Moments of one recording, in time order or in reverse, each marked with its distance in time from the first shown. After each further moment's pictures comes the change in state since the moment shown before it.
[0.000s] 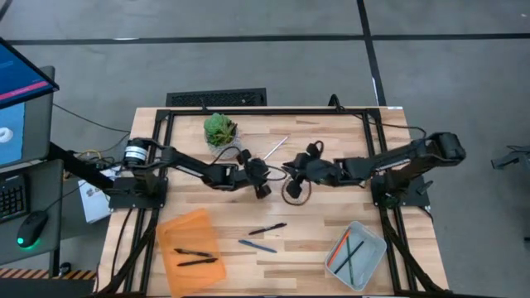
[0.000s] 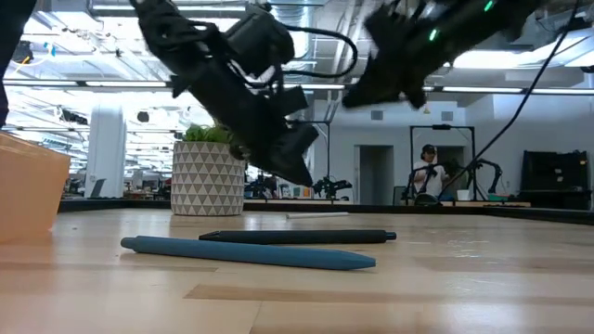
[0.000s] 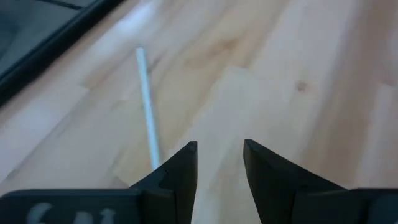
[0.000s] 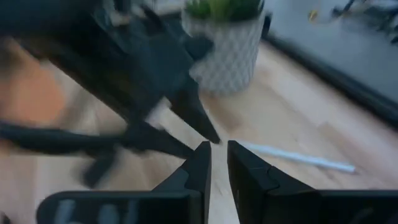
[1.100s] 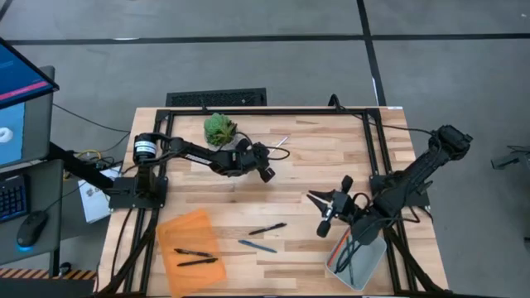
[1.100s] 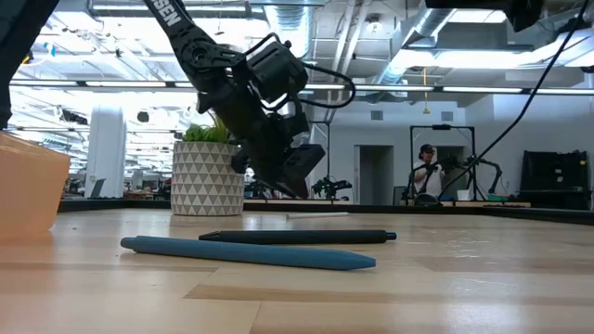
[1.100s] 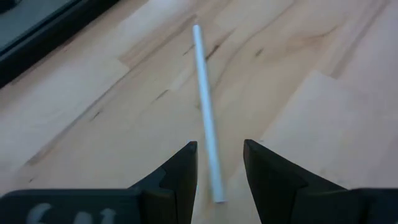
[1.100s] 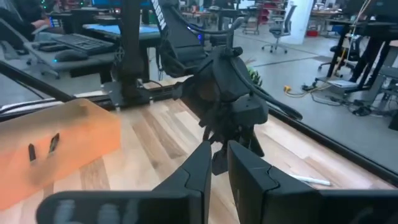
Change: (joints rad) left arm 0.147 0.071 0.089 -0.097 0.054 -0.089; right arm 0.628 -0.120 0.001 -0.076 0.727 0.136
